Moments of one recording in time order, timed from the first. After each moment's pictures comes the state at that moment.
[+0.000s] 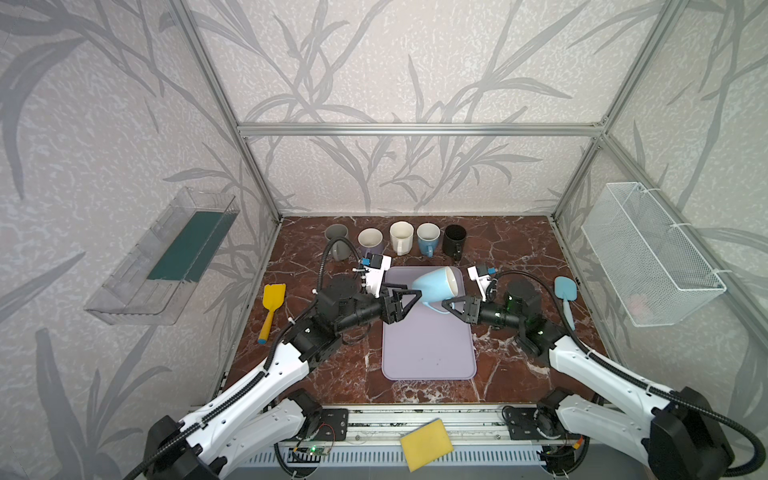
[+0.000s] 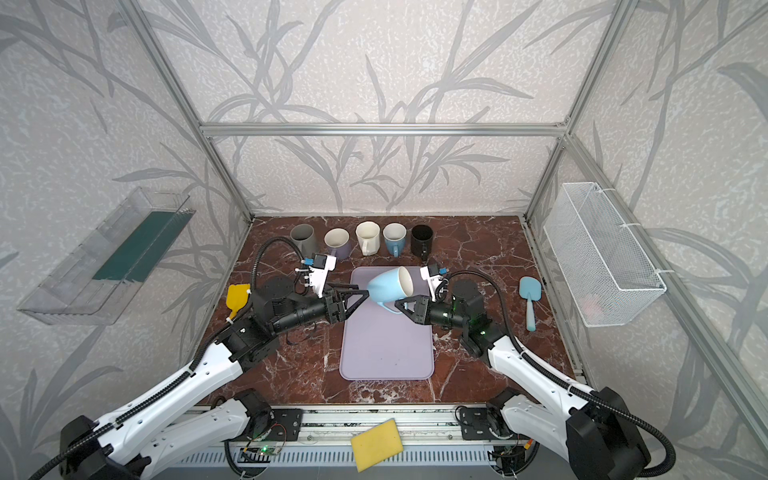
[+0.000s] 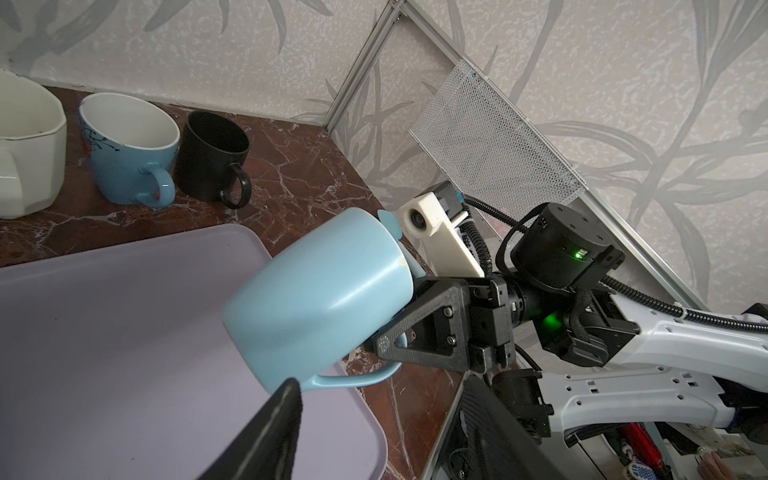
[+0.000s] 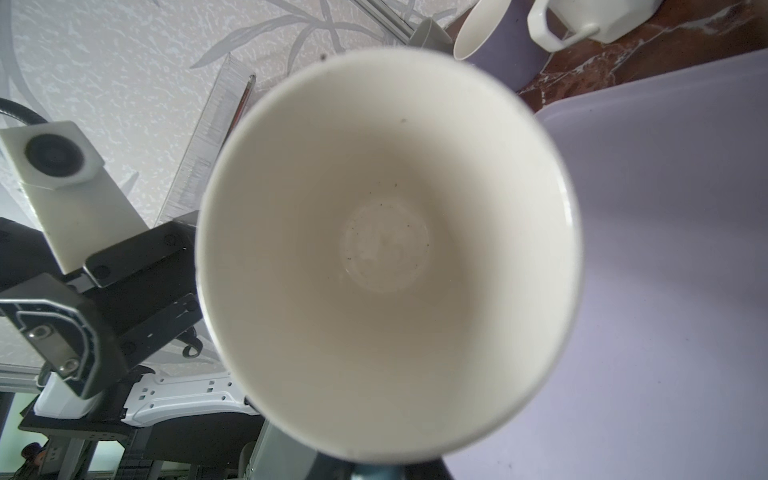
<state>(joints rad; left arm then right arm) -0.65 0.92 0.72 -0.01 0.37 -0.57 0.52 1.05 0.52 0.22 -0.64 0.83</state>
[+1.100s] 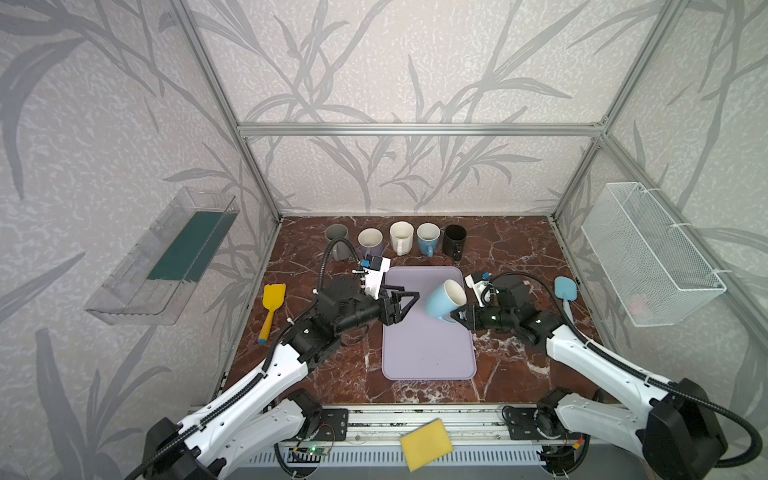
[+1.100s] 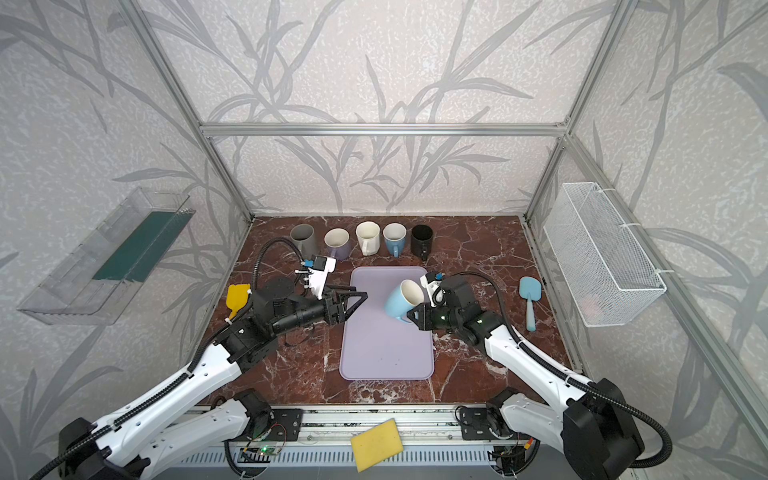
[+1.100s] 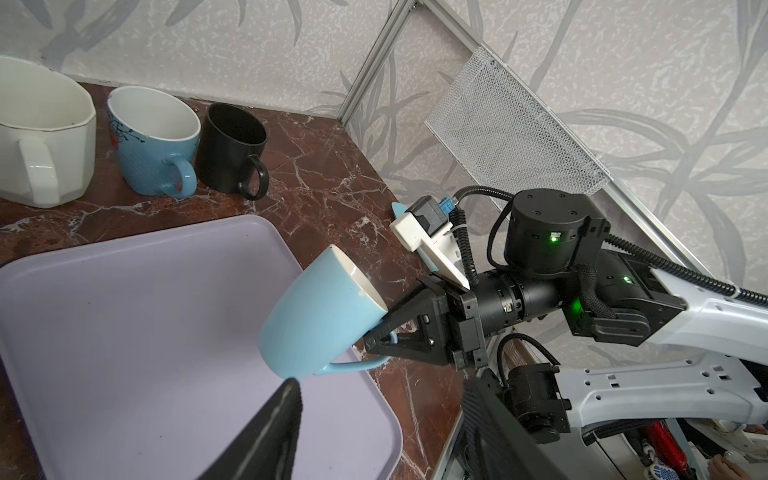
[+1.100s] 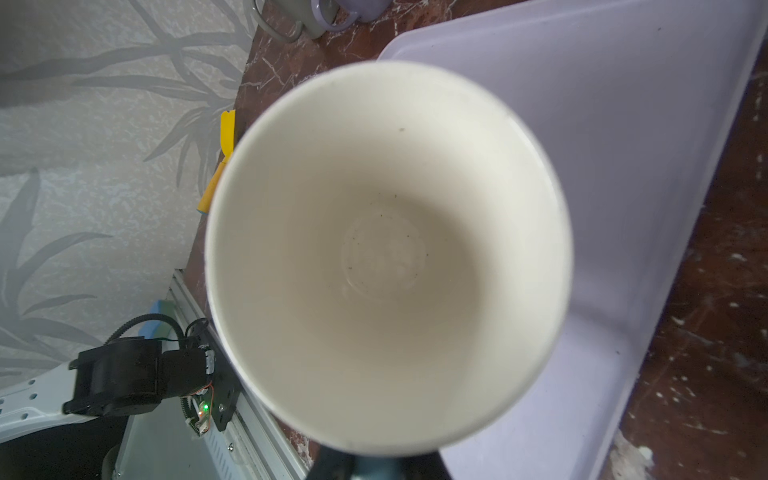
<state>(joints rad) -0.65 0.91 0.72 -0.06 0.35 -0.54 0.52 1.12 0.65 -0.25 -0.43 0.52</state>
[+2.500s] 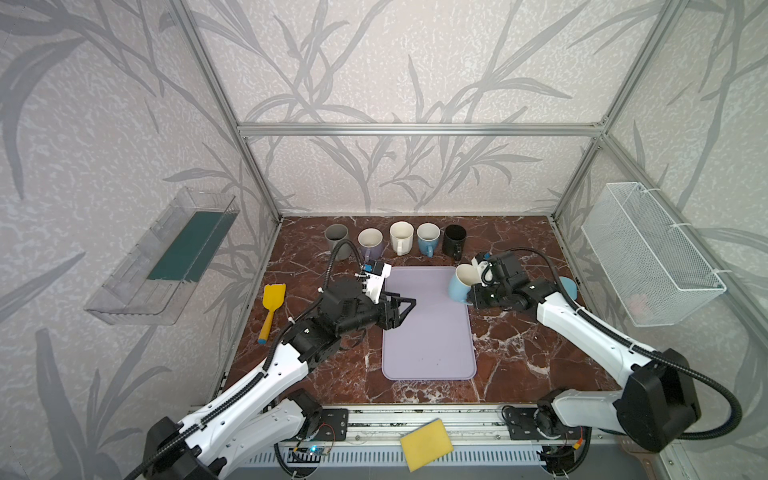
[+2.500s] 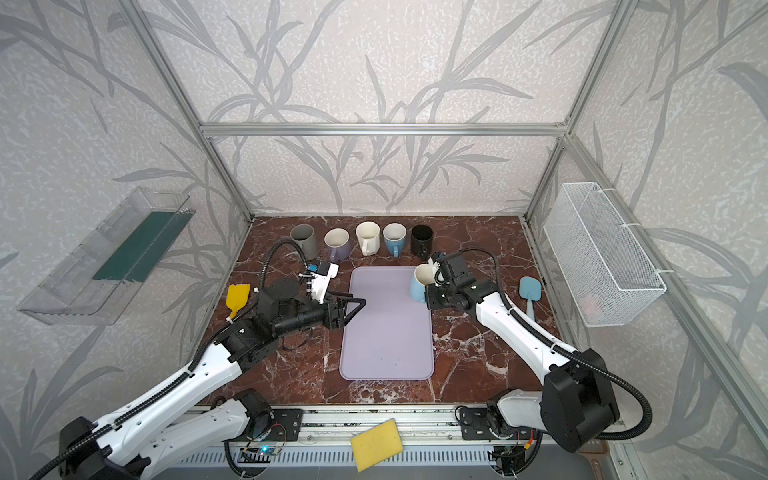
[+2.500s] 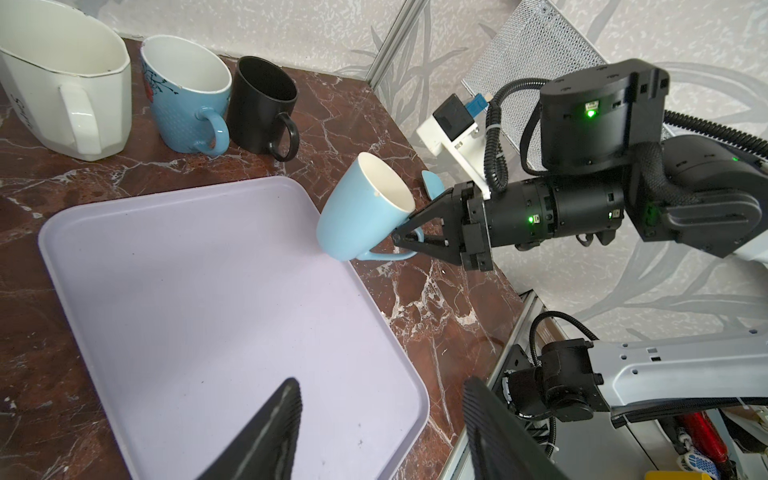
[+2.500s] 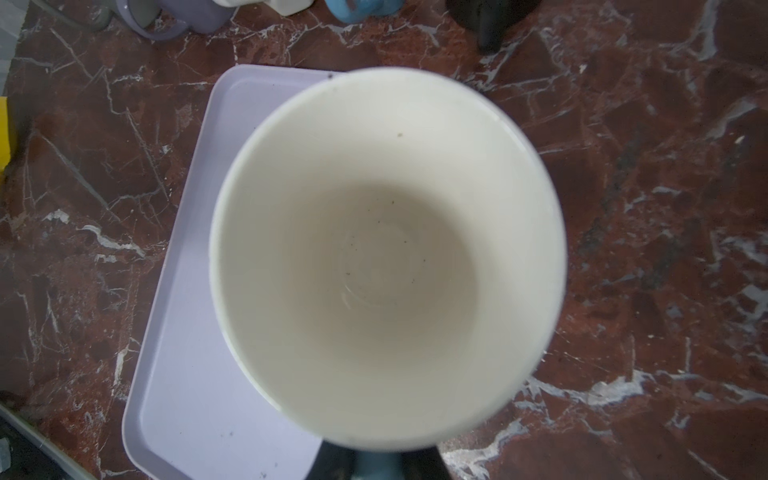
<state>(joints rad) -0.65 0.92 0.72 -0.18 0.32 -0.50 0.43 1.33 0.96 -0.58 -0.14 0.29</state>
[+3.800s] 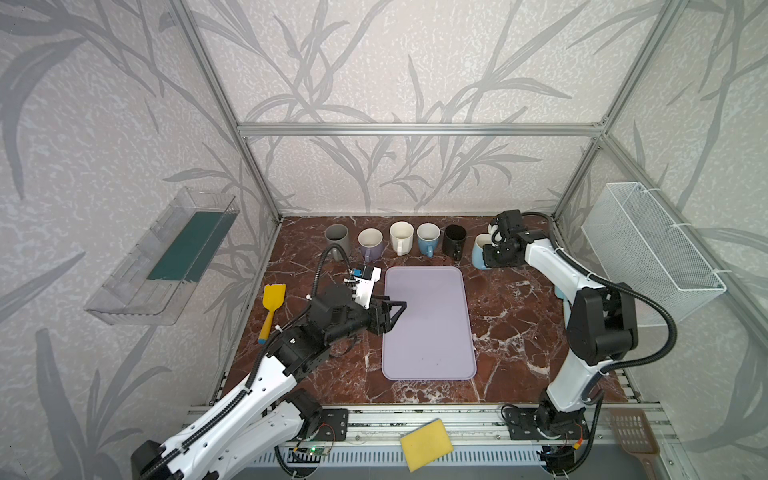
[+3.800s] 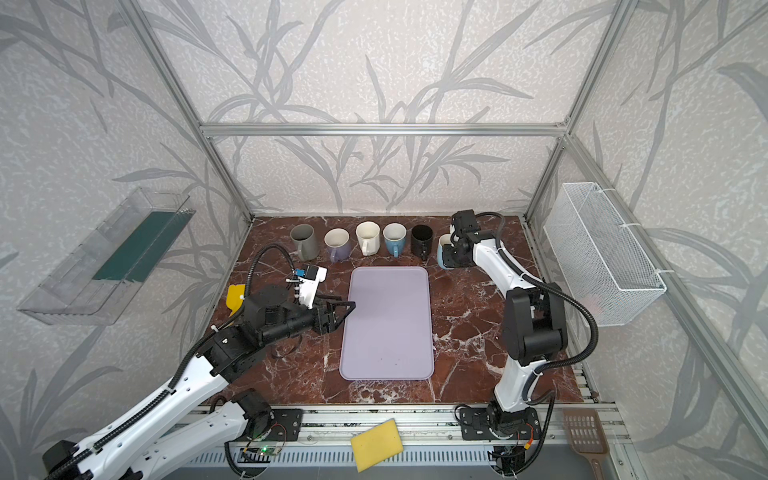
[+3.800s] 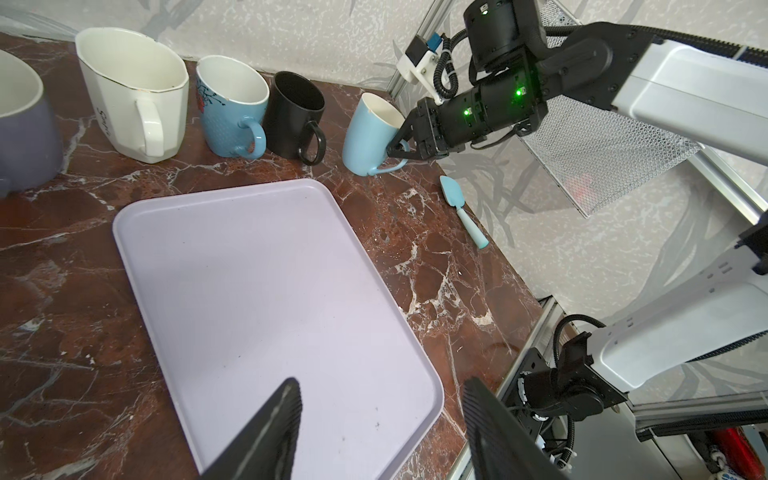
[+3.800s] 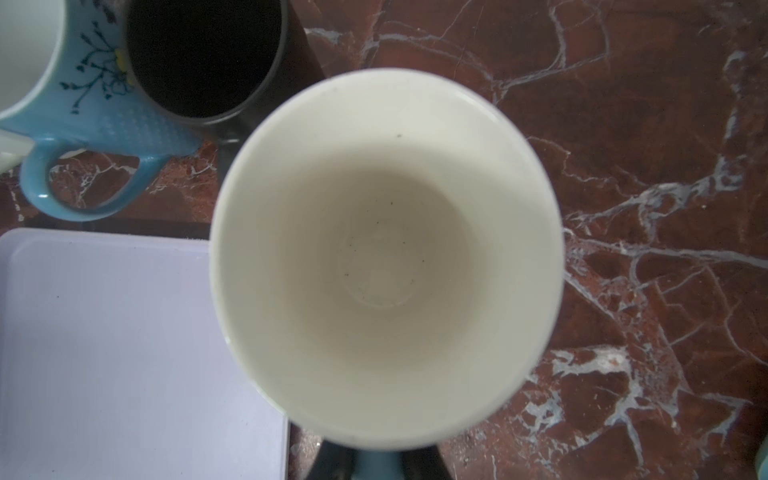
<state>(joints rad) -0.65 0.79 0.72 -0.31 0.23 -0.48 0.18 1.83 1.48 -0.71 -0.03 0.16</state>
